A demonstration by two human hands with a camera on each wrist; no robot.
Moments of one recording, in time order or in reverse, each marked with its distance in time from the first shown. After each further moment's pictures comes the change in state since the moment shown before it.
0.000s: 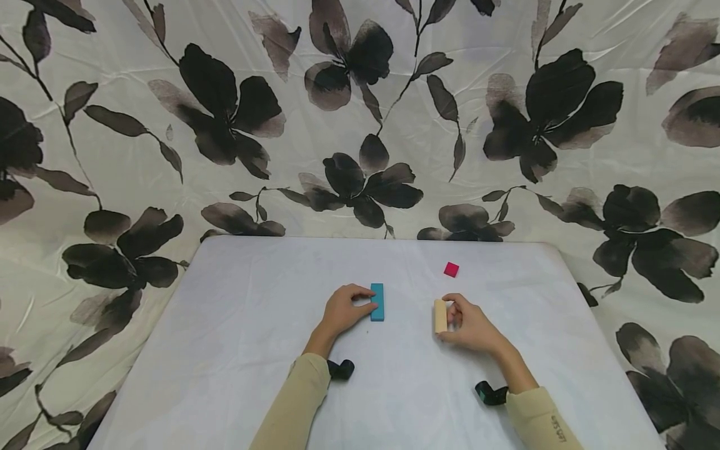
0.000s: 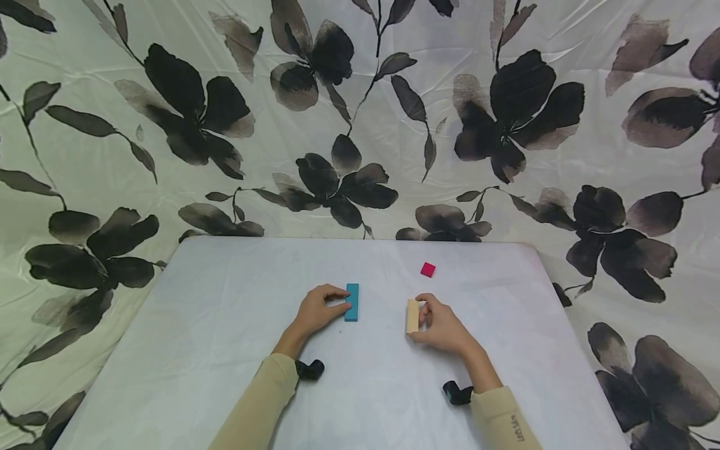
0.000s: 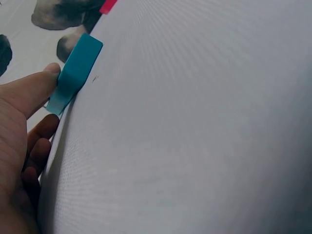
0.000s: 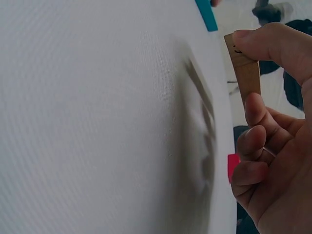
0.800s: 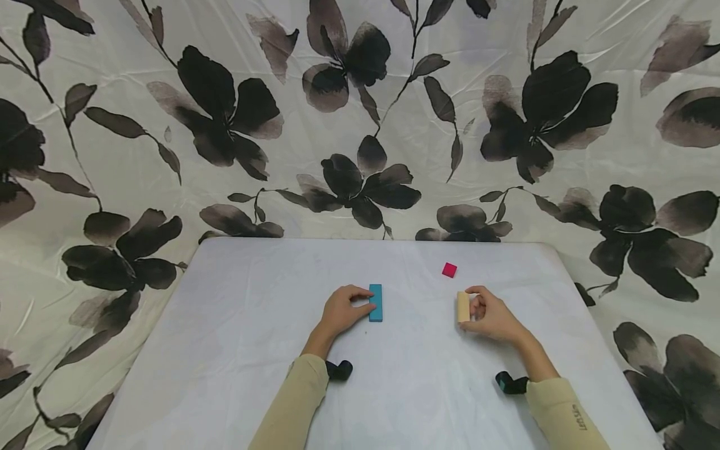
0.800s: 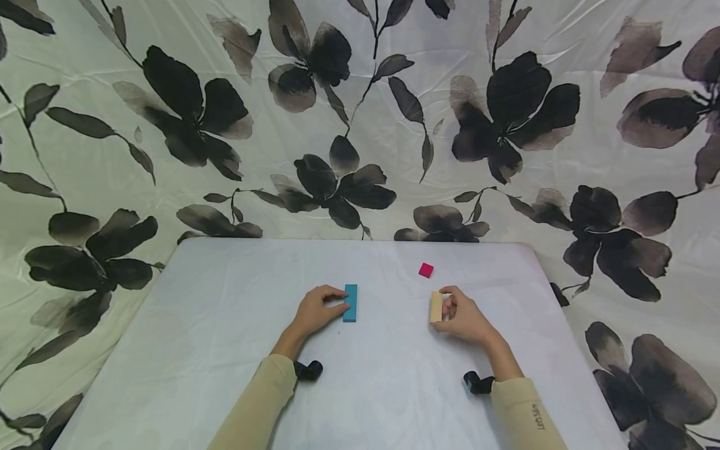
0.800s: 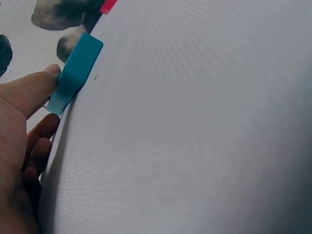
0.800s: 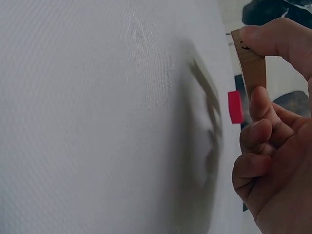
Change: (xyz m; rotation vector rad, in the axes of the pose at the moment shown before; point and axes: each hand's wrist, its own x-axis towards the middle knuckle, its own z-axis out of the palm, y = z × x) left_hand 0.000 0.000 0.000 0.005 0.000 -0.002; right_hand -0.001 0.035 -0.041 -0.011 0.054 0.025
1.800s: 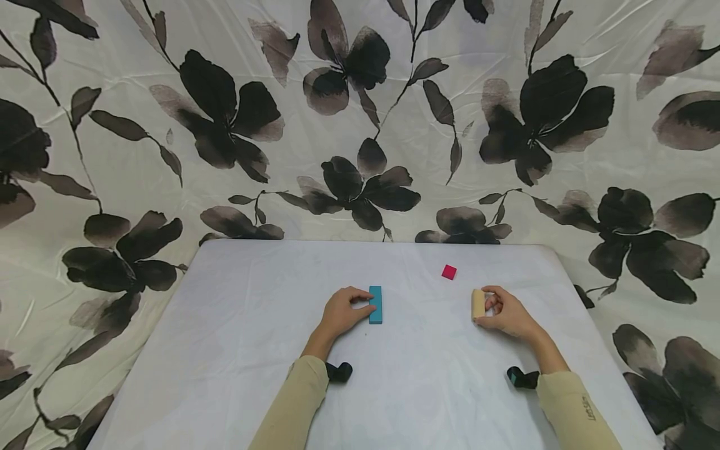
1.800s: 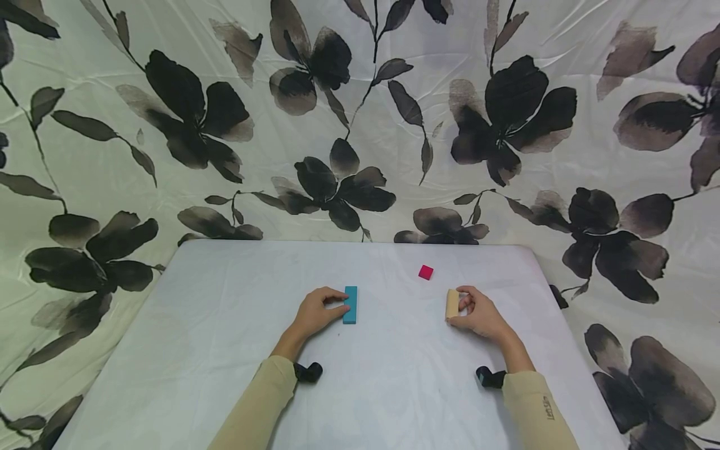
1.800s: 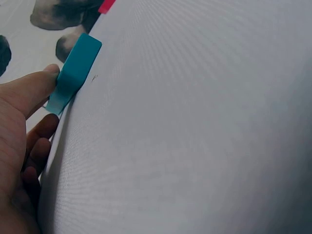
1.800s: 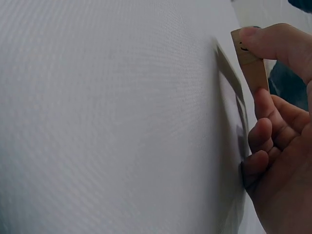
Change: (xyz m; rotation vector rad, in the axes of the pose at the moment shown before) left_hand 0.001 -0.002 0.001 -0.005 0.005 0.000; right_hand 0.004 0.030 -0.026 0.027 0.037 0.099
